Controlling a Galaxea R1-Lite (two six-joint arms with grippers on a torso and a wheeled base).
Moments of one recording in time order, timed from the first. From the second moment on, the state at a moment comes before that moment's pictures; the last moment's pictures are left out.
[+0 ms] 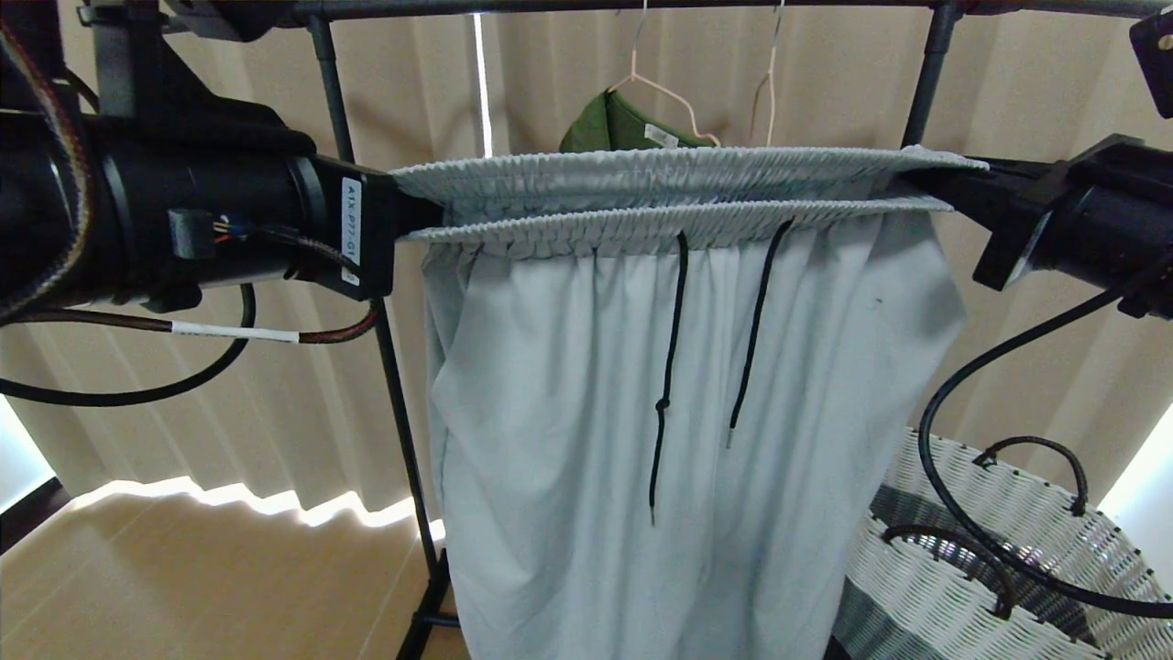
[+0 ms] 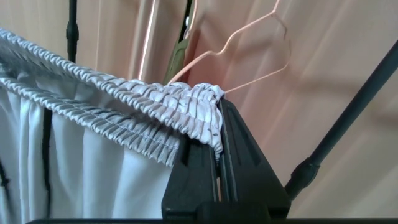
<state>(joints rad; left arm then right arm) -0.64 1.42 -1.34 0.16 0.19 0.10 0.31 1.39 -0.96 -0.52 0.14 -0.18</state>
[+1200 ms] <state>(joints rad) -0.56 1.40 -1.25 0.02 0.20 0.12 0.43 1.34 -0.79 -0.63 0.15 -0.01</state>
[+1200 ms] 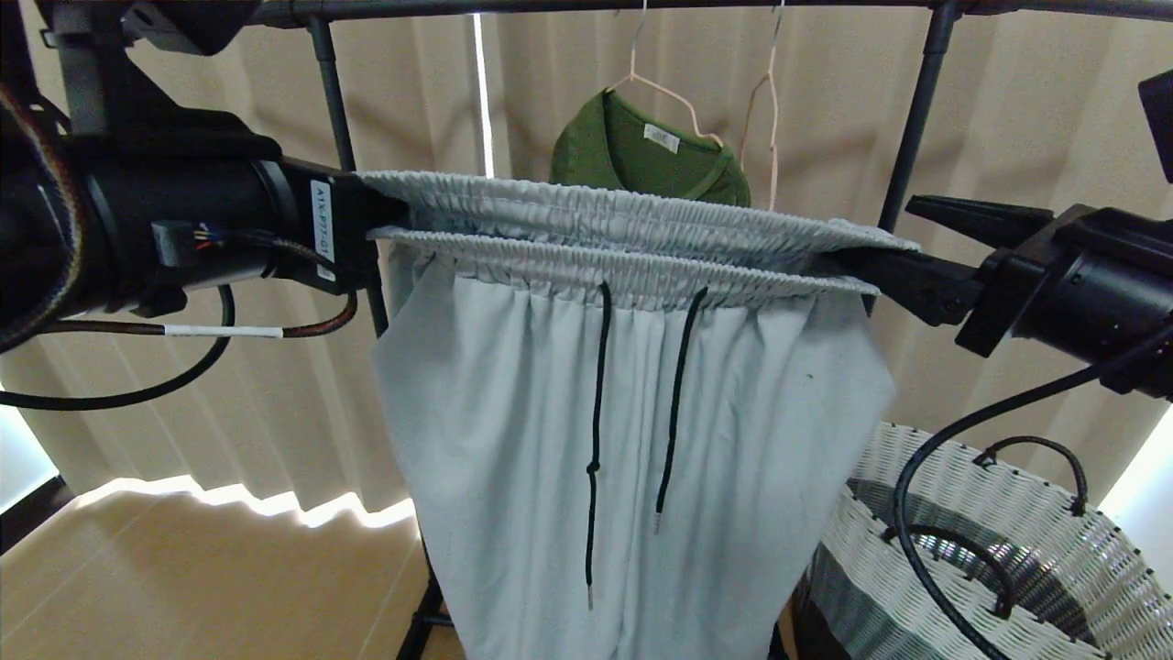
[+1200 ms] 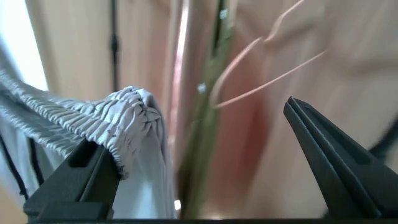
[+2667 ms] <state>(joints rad) -0.41 1.24 -0.86 -0.15 0.18 0.12 0.28 1.18 -0.41 -0.65 0.15 -0.18</state>
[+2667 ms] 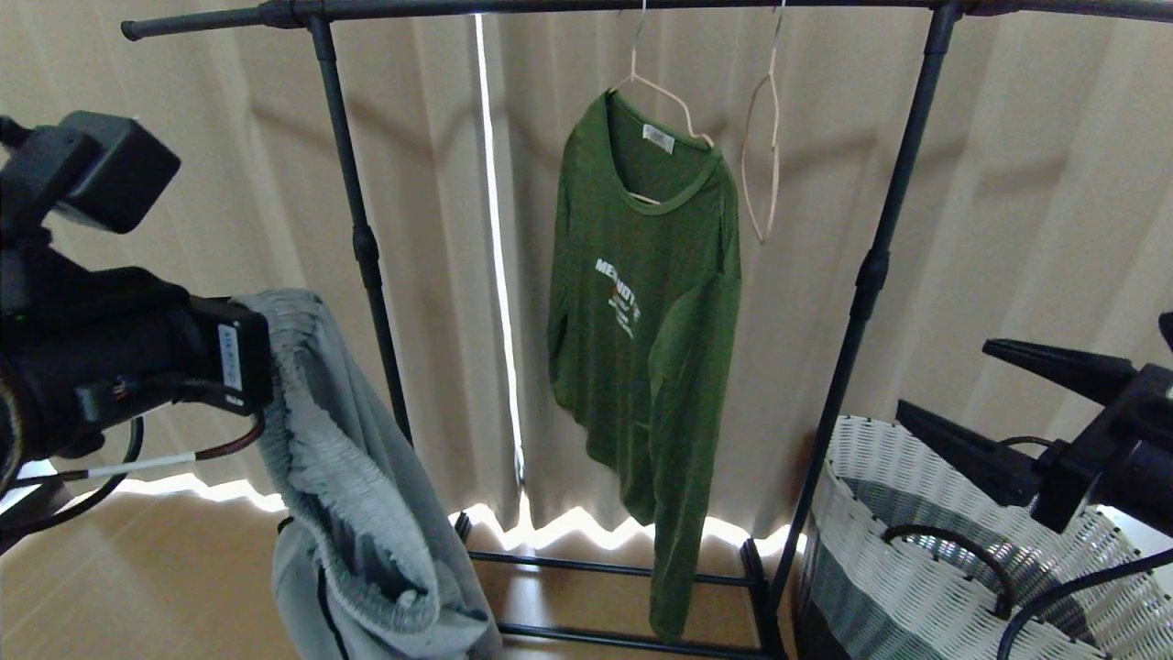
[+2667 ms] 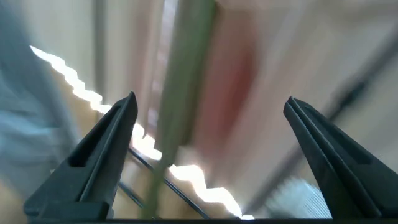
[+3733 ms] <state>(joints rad) -0.35 1.02 -0.48 -0.44 0.02 0.00 0.21 1.17 -0.34 -0.79 0.00 -0.16</state>
